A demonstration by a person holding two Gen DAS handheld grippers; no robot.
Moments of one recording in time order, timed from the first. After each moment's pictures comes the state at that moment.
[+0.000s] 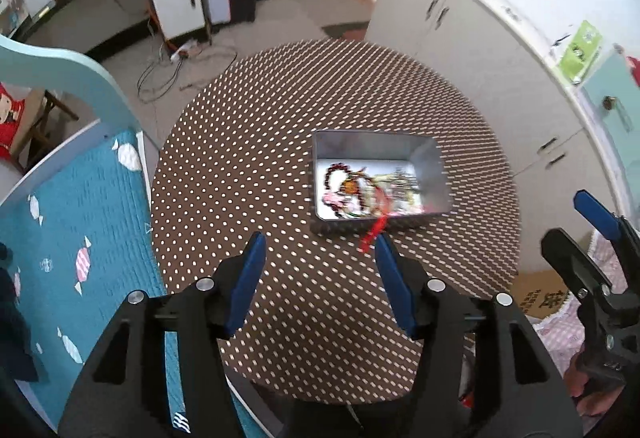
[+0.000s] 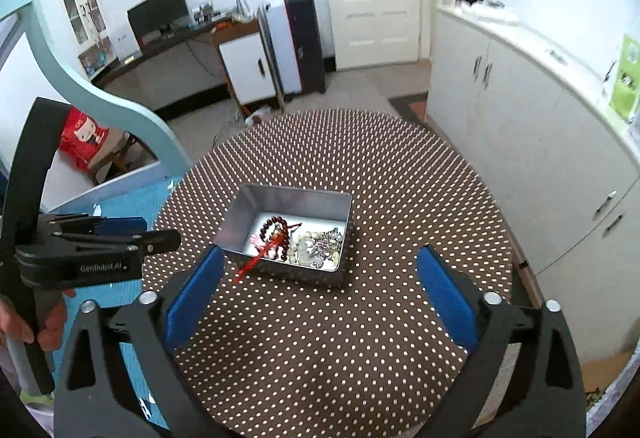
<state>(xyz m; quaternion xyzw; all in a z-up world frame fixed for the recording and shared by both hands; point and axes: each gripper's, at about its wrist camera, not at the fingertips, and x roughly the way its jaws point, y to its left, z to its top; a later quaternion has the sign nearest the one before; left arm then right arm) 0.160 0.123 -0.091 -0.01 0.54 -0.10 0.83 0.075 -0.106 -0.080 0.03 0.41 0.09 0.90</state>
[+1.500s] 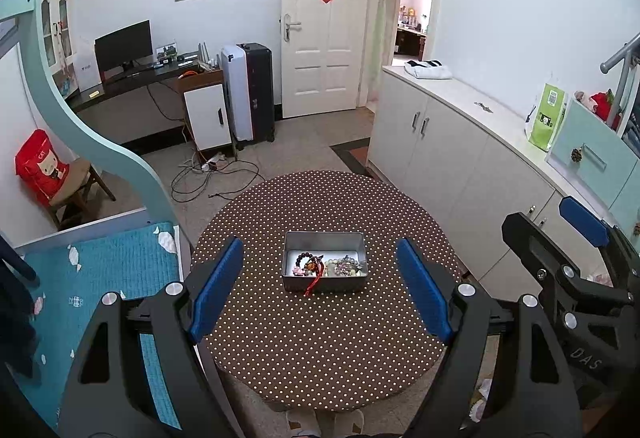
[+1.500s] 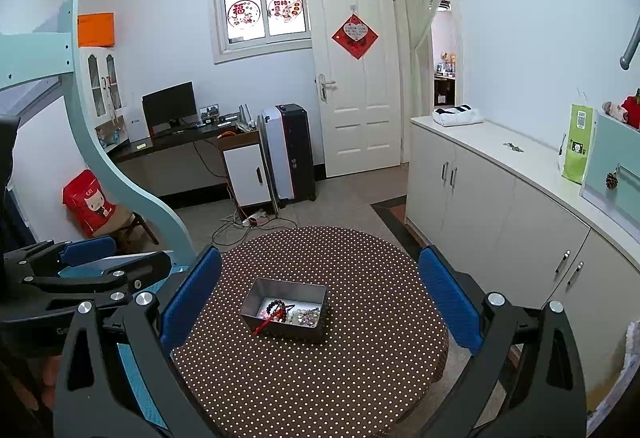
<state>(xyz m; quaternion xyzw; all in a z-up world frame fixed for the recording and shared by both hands) 0.023 0.057 0.068 0.01 0.35 -0.06 0.94 -0.010 -0.145 0.022 0.04 0.24 0.07 0.97</state>
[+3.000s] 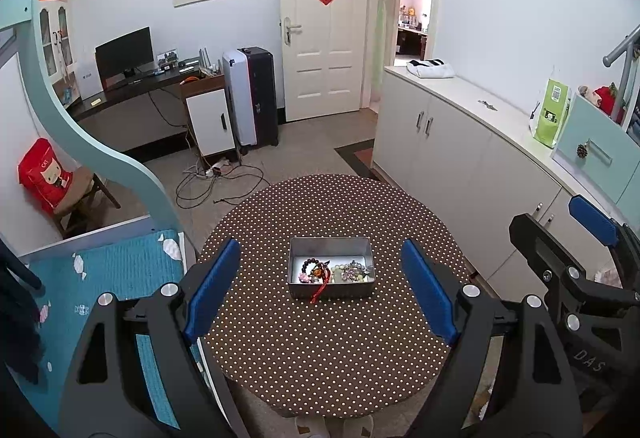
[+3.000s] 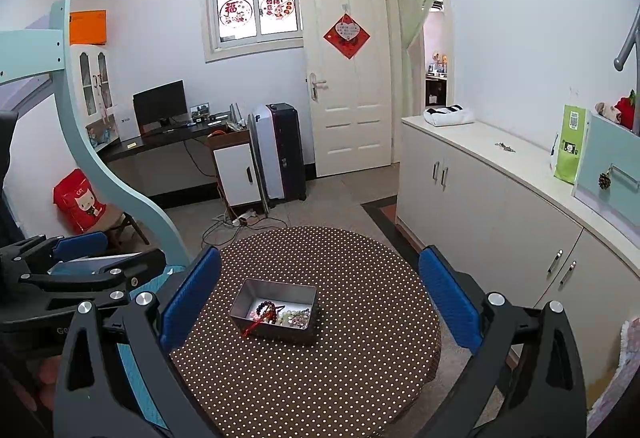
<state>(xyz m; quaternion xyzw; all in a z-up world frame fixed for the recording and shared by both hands) 0.033 0.066 0.065 0.02 0.34 -0.06 0.94 -0.020 -0.133 0.026 0.03 0.24 0.05 0.97</state>
